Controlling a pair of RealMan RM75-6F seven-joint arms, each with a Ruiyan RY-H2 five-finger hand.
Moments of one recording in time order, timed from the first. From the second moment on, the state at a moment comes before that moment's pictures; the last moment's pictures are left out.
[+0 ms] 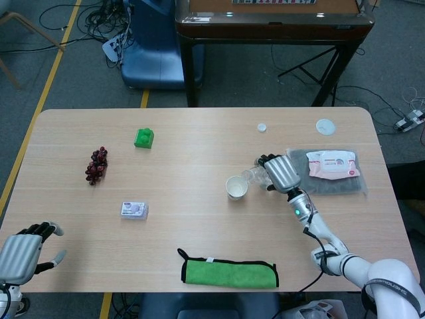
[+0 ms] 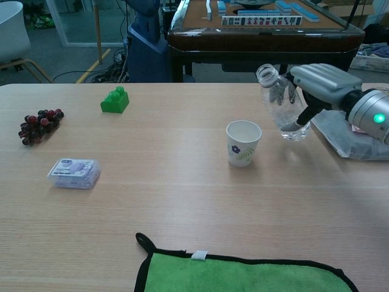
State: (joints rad) left arm -0.07 -1.05 0.01 -1.80 1.54 1.47 0.23; right arm 0.73 -1.75 0.12 -0.82 -1.44 1.10 0.15
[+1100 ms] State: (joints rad) left arm -0.07 -1.06 0.01 -1.79 1.54 1.46 0.26; right arm 0.59 -1.75 0.09 -0.84 -1.47 1.11 0.85
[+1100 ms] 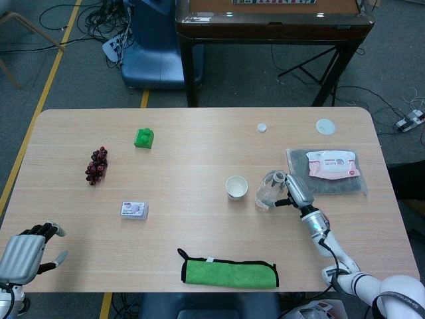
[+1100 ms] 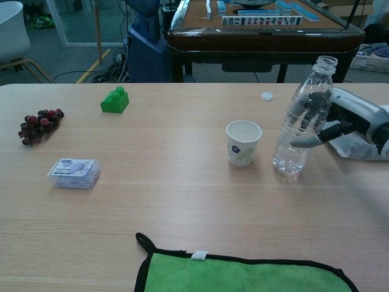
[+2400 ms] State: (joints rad) left arm -0.07 -1.07 0.02 -1.79 1.54 1.46 0.26; right arm 0.60 -1.70 0.01 -0.83 -1.57 1.08 0.94
